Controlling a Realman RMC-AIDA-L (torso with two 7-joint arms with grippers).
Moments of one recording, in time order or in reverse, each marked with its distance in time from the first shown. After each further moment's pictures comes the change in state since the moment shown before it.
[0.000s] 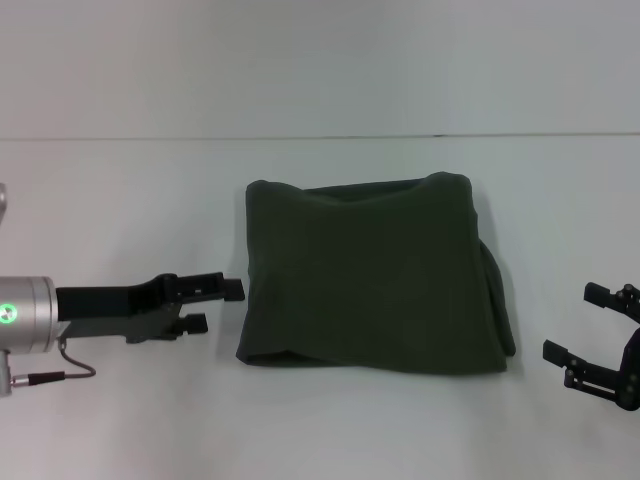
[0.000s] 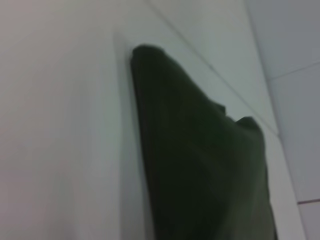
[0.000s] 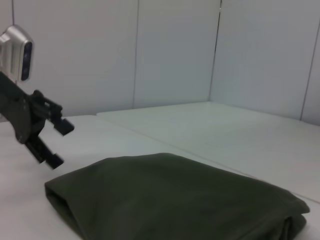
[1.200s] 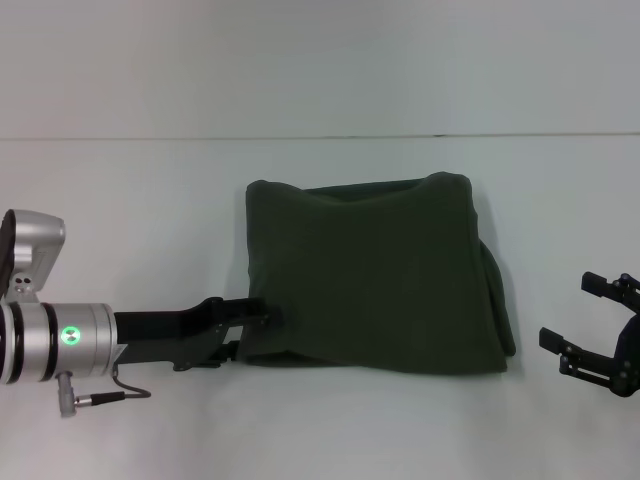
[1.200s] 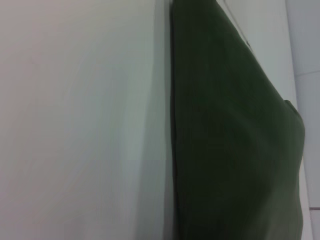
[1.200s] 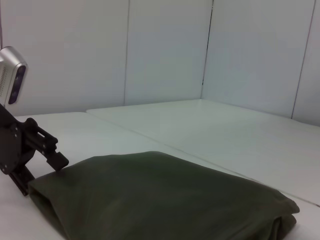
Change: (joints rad) left arm -0.042 -0.039 0.013 -0.148 0.008 -0.141 -0.034; right arm 0.025 0.002 0.007 0.011 0.000 0.040 -0.002
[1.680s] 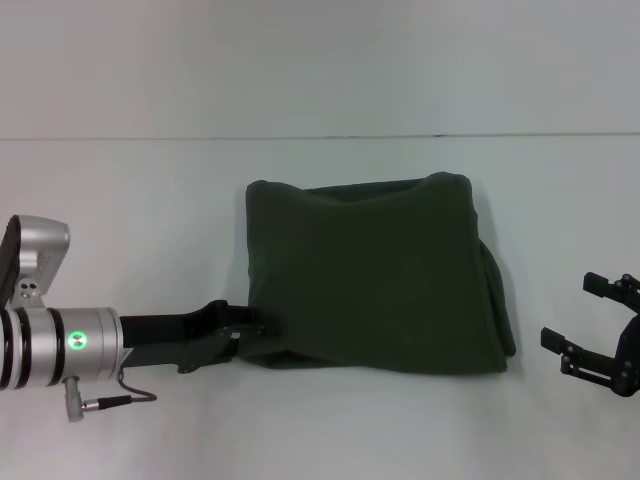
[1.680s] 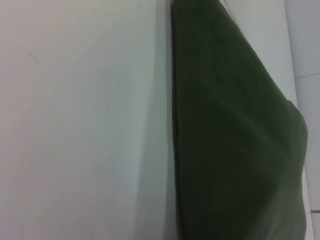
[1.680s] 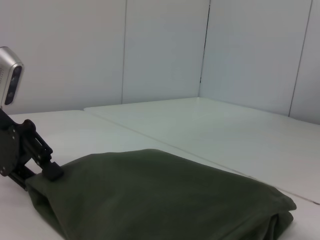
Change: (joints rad) left arm 0.006 -0.014 -0.001 -0.005 -0.009 -0.022 0.019; right arm -0.001 0.000 0.000 0.000 0.001 0.007 0.001
